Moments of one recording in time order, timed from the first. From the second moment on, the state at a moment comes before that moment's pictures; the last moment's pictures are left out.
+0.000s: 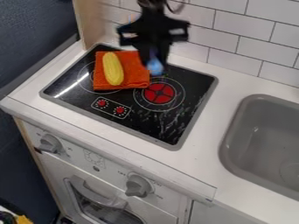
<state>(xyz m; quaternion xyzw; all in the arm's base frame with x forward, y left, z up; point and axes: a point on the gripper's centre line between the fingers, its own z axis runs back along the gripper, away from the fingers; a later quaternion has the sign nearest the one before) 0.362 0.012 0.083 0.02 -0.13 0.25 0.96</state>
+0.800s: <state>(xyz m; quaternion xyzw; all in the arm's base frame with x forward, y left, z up) 0.404 -0.034 0.019 0.04 -0.09 0.17 0.98</state>
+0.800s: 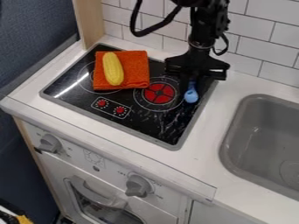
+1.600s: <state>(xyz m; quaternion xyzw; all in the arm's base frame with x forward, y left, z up) 0.409 -0.027 0.054 0.01 -0.10 0.19 0.98</state>
